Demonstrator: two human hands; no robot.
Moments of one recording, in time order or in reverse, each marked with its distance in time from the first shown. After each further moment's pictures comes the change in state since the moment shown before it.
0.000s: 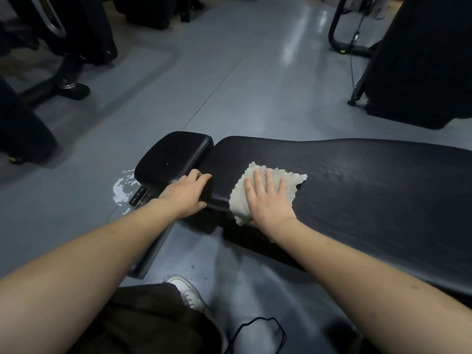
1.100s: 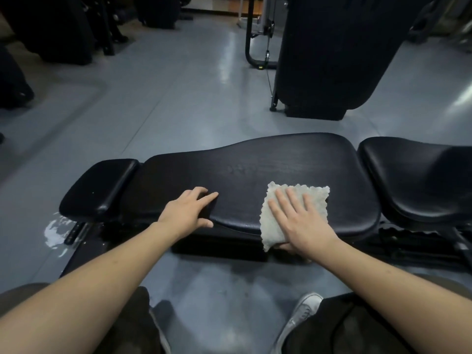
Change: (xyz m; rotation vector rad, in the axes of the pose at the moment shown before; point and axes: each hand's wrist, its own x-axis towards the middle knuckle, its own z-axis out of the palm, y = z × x) left_hand -0.026 0.186 -0.005 0.095 0.112 0.353; right_hand -0.224 0.171 0.039 -0.033 -0.015 0.148
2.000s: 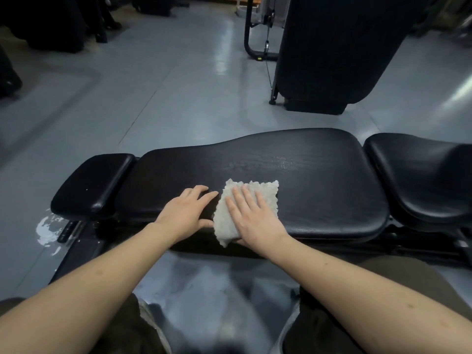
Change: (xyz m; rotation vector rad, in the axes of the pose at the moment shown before) left_hand 0.002 -0.005 0.005 0.000 0.012 0.058; right_hand 0.067 -0.084 -0.016 0.085 0.057 -0.090
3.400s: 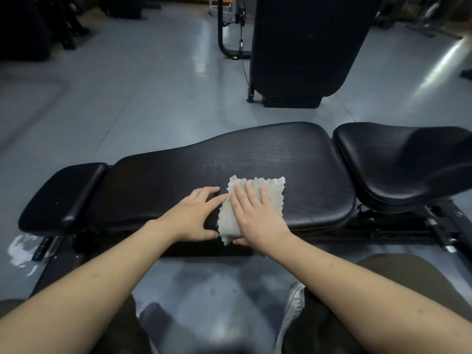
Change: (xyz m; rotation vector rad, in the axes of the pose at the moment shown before) left_hand 0.026 0.055 -0.007 -0.134 -0.105 0.259; right_hand -0.042 0.039 0.001 0.031 -0.034 0.130
